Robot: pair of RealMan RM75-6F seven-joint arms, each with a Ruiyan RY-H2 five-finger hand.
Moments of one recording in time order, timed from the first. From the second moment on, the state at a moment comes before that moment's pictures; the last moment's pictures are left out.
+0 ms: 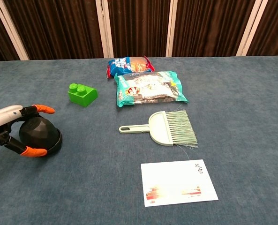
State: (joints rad) left arm -0.41 -1.58 -0.13 -1.55 1.11 1.07 0.10; right arm 0.09 -1.15 0.08 -1.59 -1.47 1.45 0.08
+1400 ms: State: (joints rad) left arm -0.41 -1.57 -0.11 -1.56 1.07 1.06 0.15; right arm 0.09 -1.14 0.08 -1.60 -1.46 1.43 0.08
